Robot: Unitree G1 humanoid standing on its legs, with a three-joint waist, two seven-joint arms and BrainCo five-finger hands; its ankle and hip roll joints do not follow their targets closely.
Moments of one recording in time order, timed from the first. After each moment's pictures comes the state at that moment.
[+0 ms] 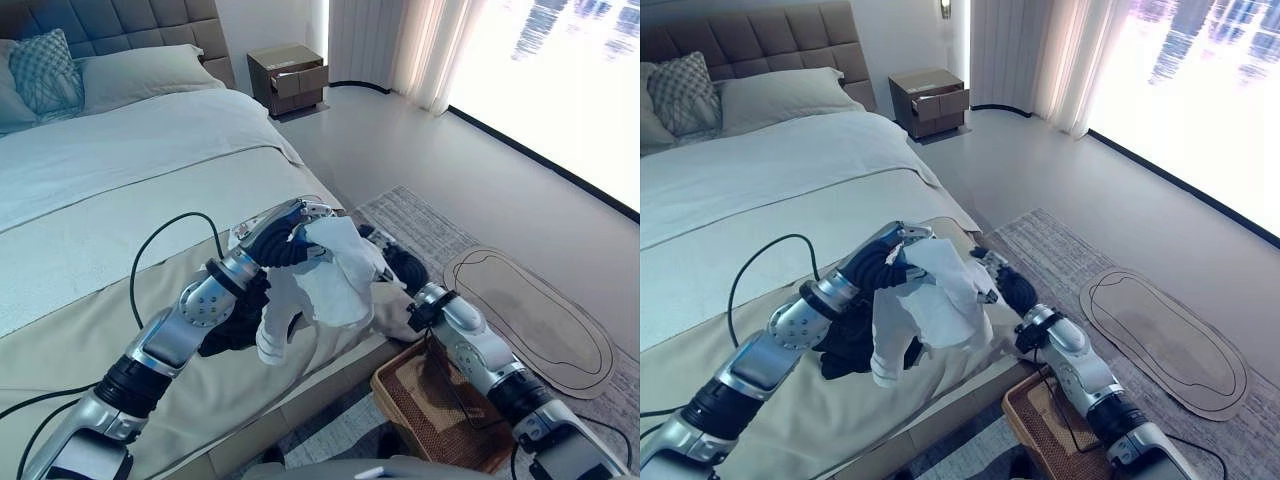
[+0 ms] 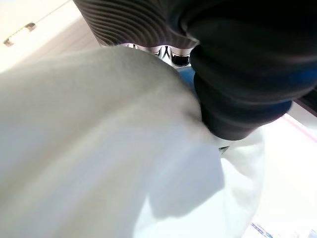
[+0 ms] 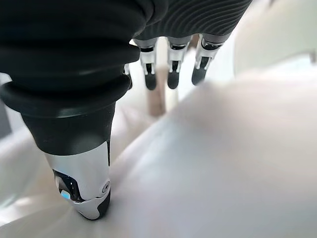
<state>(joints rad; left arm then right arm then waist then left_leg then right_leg) -0.32 0.67 -0.37 -0.14 0.06 -0.38 -0.08 -0.31 -0.44 0.49 0.27 0.62 -0.17 0.32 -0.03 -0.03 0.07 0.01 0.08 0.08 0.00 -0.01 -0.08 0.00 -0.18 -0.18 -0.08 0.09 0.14</state>
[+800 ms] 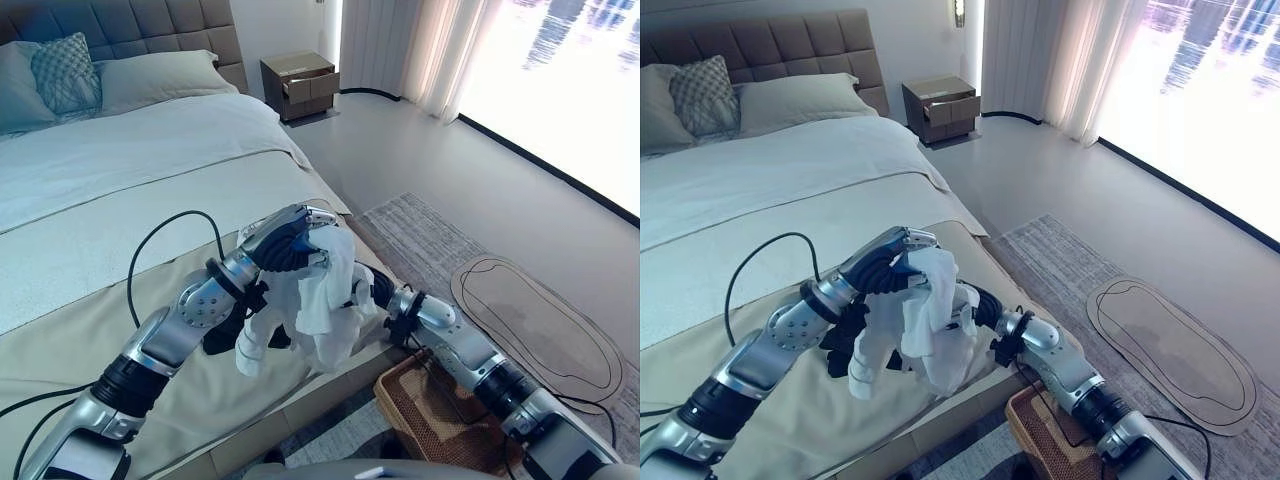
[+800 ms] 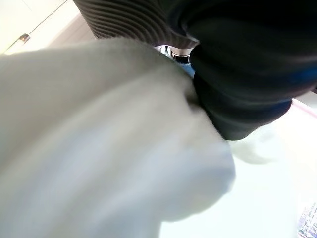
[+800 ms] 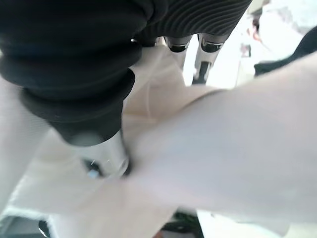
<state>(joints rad) -0.32 0.68 -0.36 -0.14 0.14 -0.38 -0.11 -0.35 -0.40 0.59 0.23 0.52 -0.13 0.44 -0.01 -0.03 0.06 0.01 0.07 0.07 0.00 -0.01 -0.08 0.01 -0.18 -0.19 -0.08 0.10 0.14</state>
